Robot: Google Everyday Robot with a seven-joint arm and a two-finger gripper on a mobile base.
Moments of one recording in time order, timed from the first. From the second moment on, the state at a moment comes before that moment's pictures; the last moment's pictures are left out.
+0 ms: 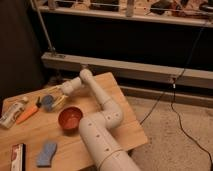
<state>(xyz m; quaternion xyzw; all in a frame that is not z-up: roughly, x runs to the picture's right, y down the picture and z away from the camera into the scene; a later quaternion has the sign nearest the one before) -0.339 0.056 0.888 -0.72 0.31 0.62 0.06</state>
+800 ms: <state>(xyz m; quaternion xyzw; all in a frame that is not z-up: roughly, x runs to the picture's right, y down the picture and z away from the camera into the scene) -0.343 0.063 0.892 -0.72 0.31 0.62 0.06</state>
